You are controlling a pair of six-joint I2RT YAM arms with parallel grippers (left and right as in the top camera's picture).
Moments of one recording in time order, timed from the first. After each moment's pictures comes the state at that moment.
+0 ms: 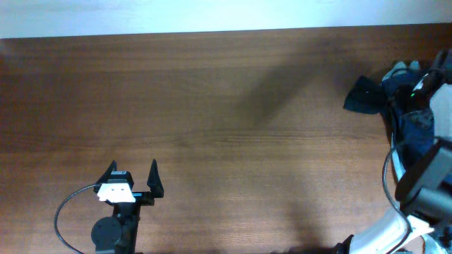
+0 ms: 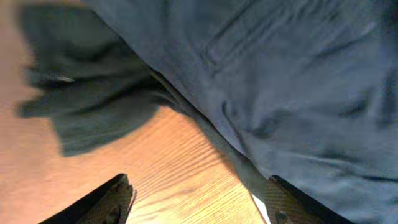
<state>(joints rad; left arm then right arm) 0.03 0.03 0.01 -0.07 0.07 -0.09 -0.51 1.98 1.61 -0.90 0.01 0.17</state>
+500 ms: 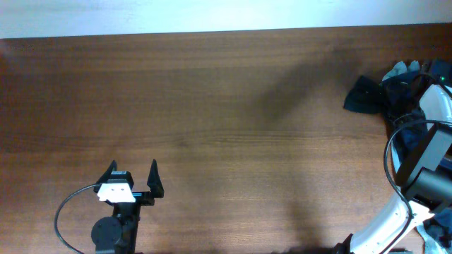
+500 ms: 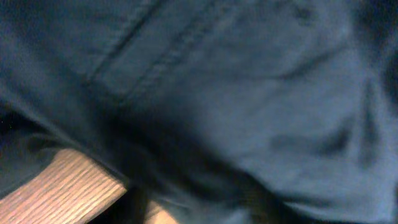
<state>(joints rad) 0.03 0.03 0.01 -0.07 0.07 -0.09 -0.51 2.11 1.61 -0.83 0.23 0.15</state>
